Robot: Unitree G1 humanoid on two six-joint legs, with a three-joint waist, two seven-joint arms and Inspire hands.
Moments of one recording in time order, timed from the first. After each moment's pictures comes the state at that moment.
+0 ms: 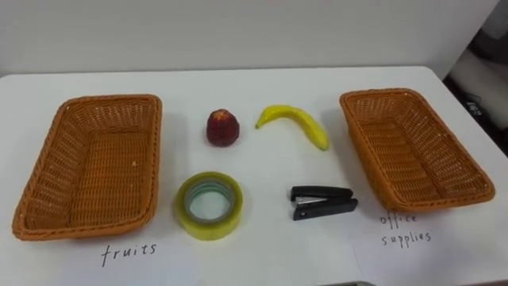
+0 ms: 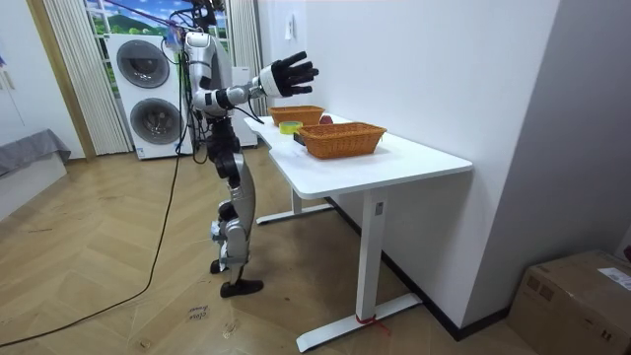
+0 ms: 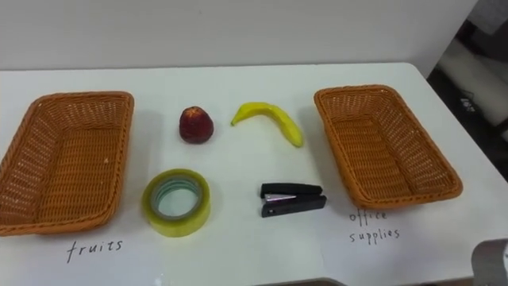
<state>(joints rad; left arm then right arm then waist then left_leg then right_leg) 0.35 0.18 0.21 1.01 0.09 0.02 0.27 0.11 -0.29 -0.48 -0.19 0.41 -0.08 -0.74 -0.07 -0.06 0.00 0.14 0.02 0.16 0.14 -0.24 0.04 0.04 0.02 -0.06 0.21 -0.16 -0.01</state>
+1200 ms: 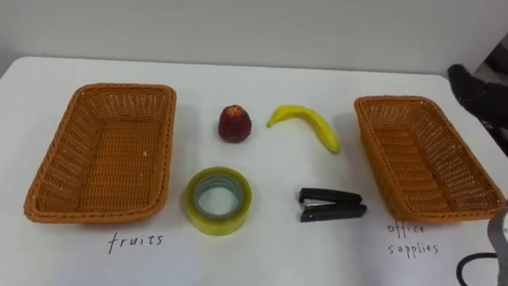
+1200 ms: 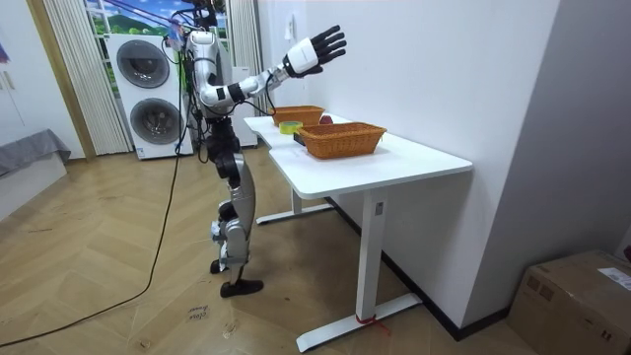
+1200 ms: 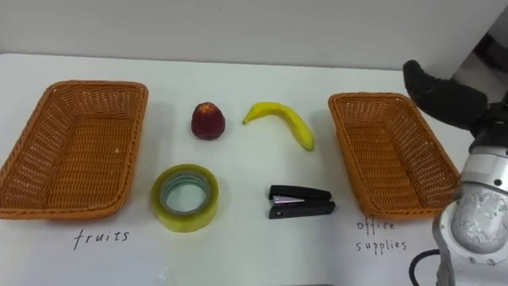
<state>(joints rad) 0.29 0.18 0.15 1.03 0.12 0.00 0.27 0.08 -0.33 -0.21 -0.29 0.01 -0.07 -0.36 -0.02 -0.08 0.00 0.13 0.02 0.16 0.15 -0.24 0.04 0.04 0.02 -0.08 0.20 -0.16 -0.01</state>
